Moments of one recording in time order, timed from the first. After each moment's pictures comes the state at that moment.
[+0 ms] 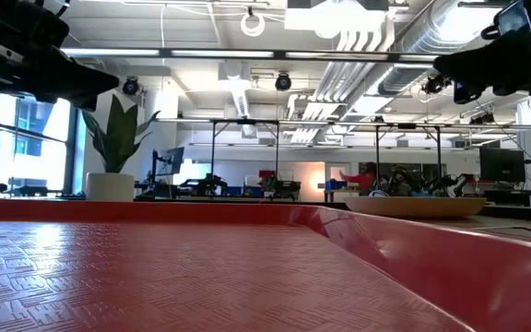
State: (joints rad) left arm 0.00 0.07 0.01 0.02 -0.02 0.05; right arm 0.08 0.12 0.01 0.20 0.09 -0.09
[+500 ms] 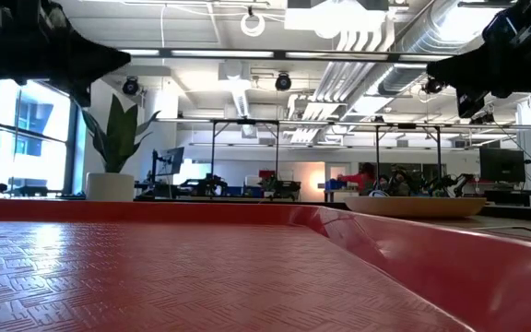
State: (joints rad) left arm 0.00 0.07 0.01 0.27 -0.26 -0.21; right arm 0.07 0.12 0.01 0.21 0.23 0.20
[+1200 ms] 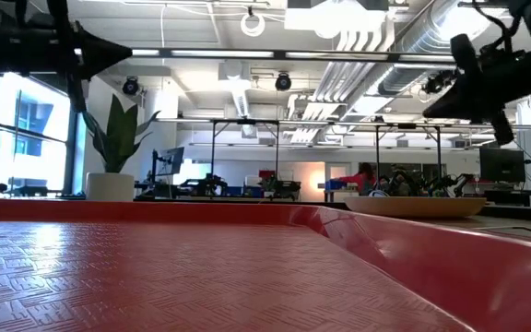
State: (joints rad) left arm 0.00 0.16 0.01 0.42 -0.50 -0.60; right arm -0.09 0.30 0.23 -0.24 0.70 0.94
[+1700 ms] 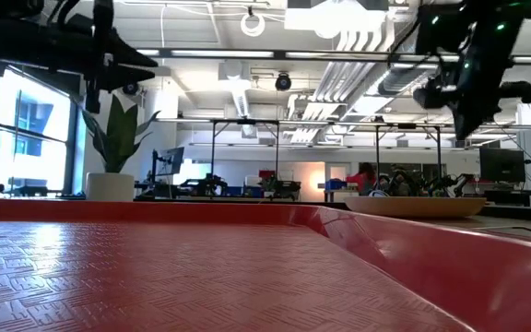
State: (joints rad) left arm 0.14 0.52 0.18 0.43 -0.50 -0.60; right arm -0.41 1.04 0.78 -1.12 0.63 1.18
